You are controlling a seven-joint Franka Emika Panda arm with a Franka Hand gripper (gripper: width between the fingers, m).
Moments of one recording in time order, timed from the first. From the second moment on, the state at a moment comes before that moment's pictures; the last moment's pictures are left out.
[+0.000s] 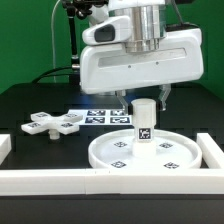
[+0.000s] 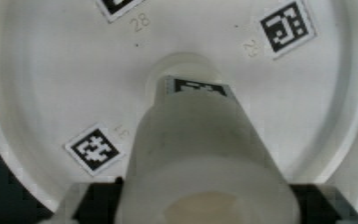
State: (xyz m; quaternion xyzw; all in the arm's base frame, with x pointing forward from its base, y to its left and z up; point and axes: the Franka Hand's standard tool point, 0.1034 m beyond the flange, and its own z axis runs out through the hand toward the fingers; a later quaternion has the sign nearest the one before) arm 0.567 0.030 0.085 -1.00 0.04 -0.02 0.05
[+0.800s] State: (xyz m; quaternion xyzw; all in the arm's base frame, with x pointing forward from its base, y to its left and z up) arm 0.566 0.029 0.084 -0.92 0.37 -0.02 0.07
